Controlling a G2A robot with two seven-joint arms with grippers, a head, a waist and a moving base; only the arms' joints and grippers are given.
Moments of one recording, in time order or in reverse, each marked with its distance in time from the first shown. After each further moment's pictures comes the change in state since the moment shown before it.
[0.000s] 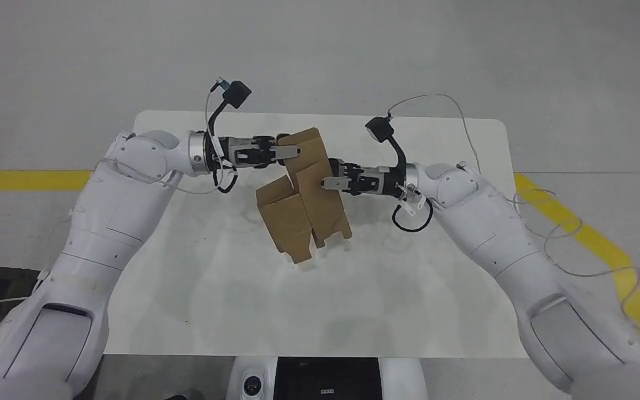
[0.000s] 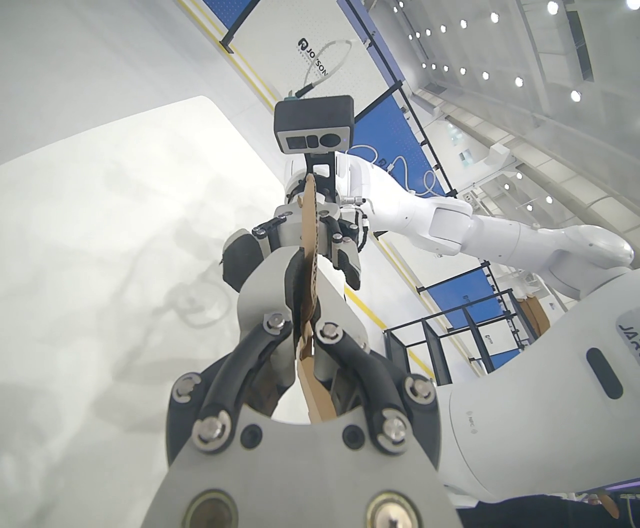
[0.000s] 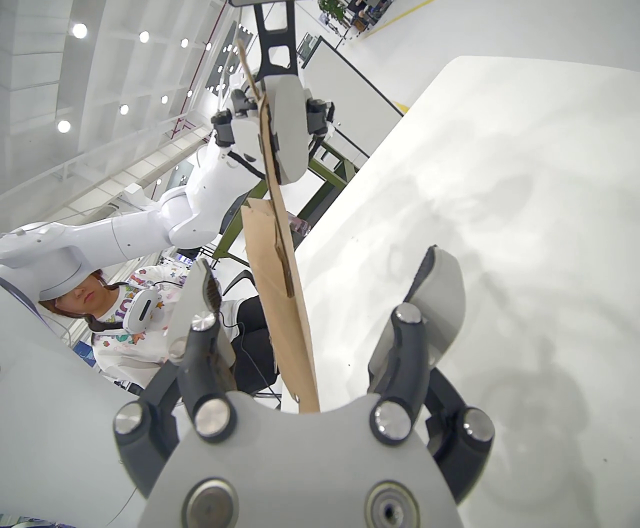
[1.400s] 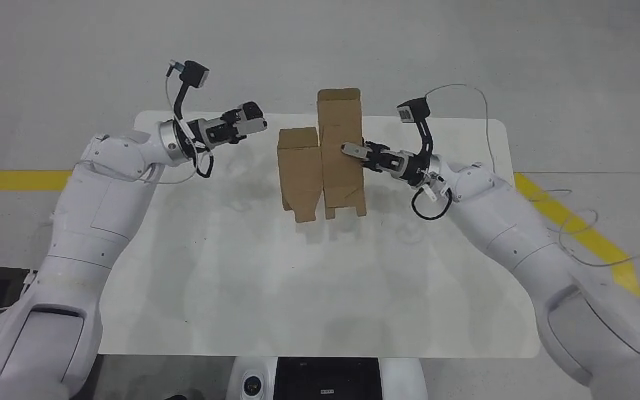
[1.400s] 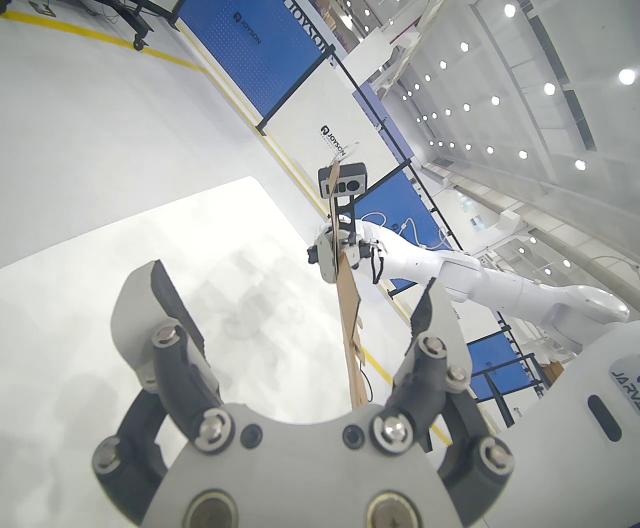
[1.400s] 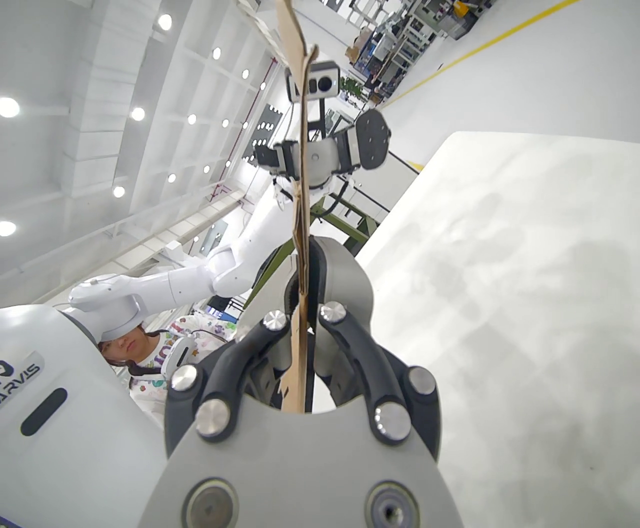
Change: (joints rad) left arm 0.024 0.018 -0.091 0.066 0.043 -0.039 0.164; right arm 0.080 0.065 -0.159 0.072 0.380 -0.062 -0.062
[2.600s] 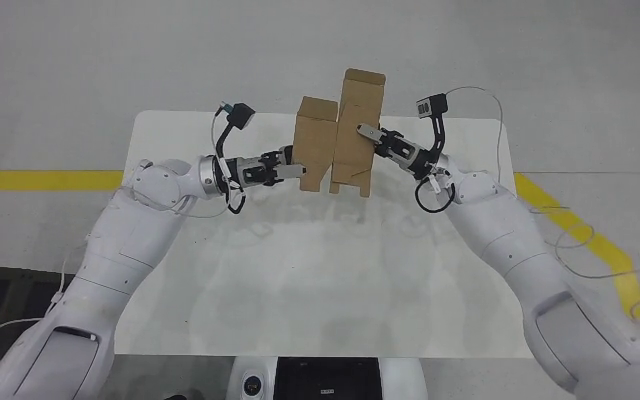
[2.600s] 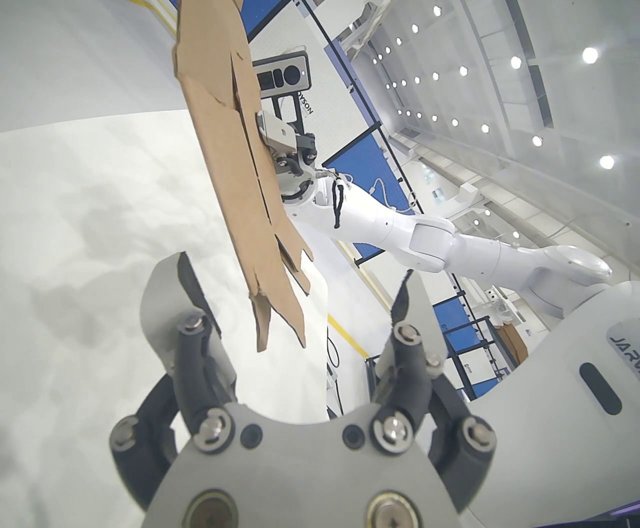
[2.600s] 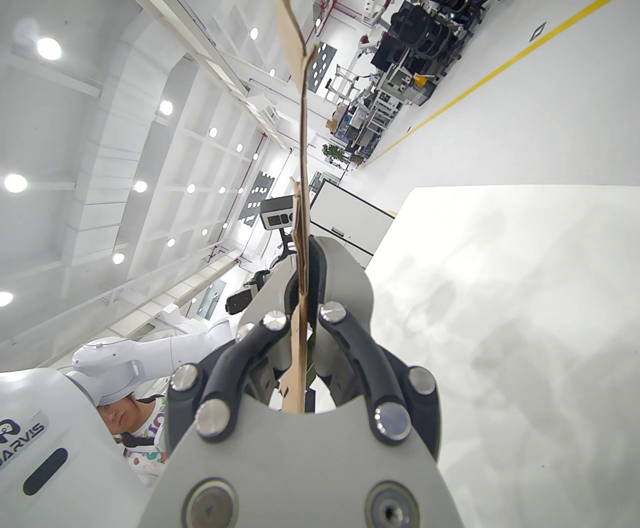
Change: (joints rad) left arm 0.127 -0.022 0.060 -0.163 -0.036 0.040 -0.026; right arm -0.086 -0.046 0.201 0.054 -0.089 0.069 -0.066
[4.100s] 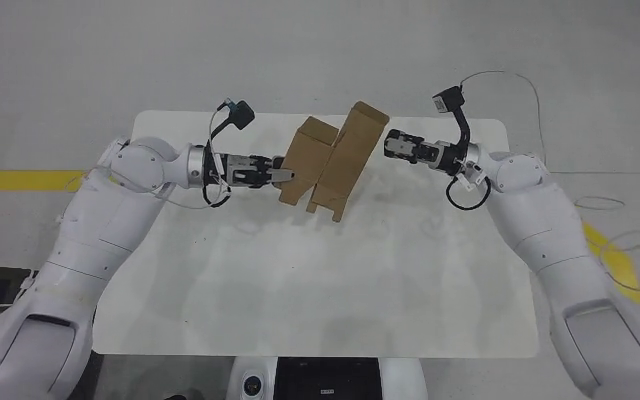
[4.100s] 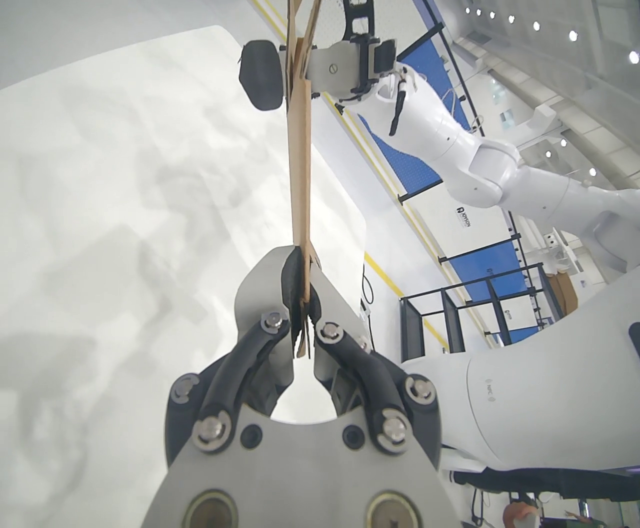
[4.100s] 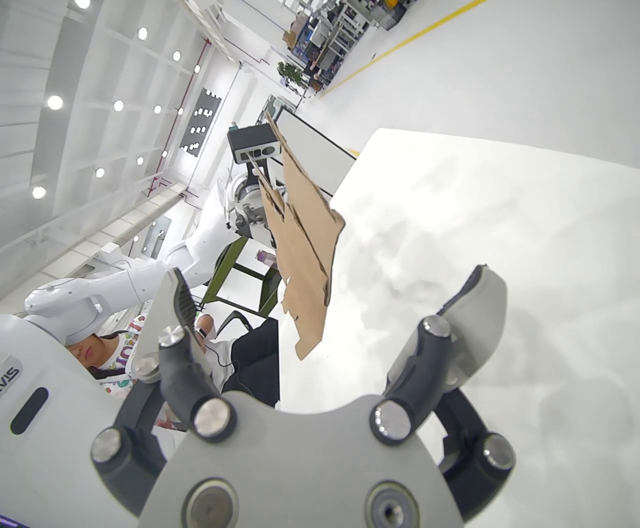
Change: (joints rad) left arm -0.119 0.094 0.089 -0.003 0.086 0.014 -0.153; right arm -0.025 0.110 0.221 -0.126 -0.260 0.122 0.257
